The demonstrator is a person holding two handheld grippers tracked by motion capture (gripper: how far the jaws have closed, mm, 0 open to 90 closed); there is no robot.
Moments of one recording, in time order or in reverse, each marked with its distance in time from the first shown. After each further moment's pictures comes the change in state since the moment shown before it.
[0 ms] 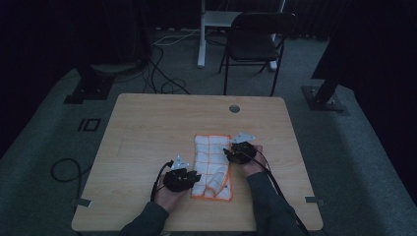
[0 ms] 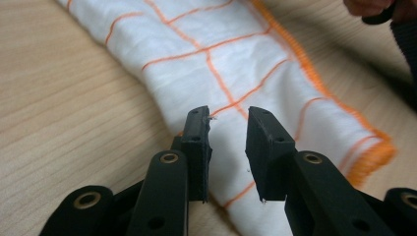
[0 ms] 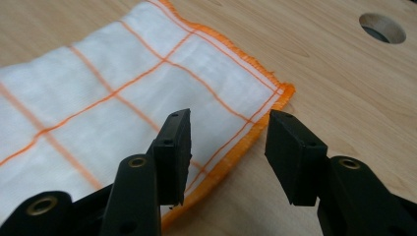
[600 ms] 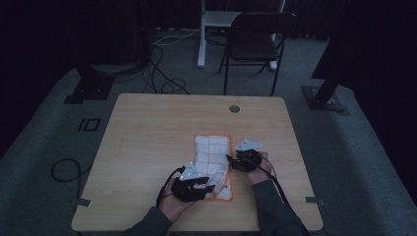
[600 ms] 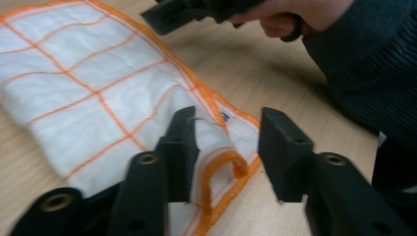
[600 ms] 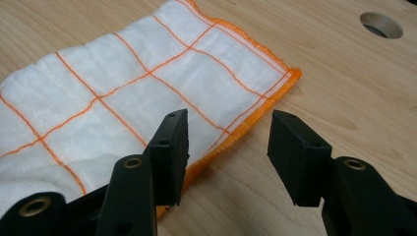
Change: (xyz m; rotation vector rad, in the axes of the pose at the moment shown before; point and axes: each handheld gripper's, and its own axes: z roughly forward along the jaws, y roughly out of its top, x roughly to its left) left arm -0.055 0.013 -0.015 -0.013 -0.120 0.165; right arm 0.008 -0.016 -0.028 -0.026 0.028 0.004
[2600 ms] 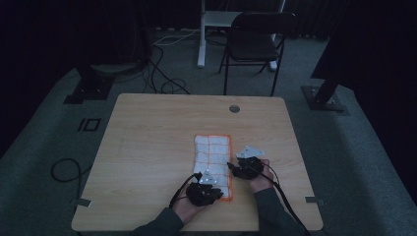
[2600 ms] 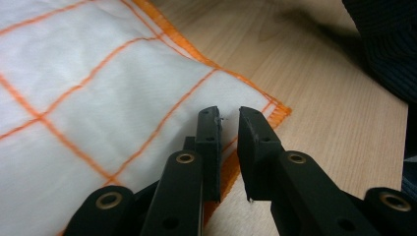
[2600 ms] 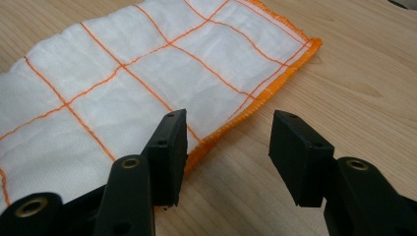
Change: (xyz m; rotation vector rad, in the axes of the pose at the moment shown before) left arm -0.008 -0.012 0.053 0.155 -0.060 0.022; right arm 0.009 -0.020 -0.008 0.009 0.029 0.017
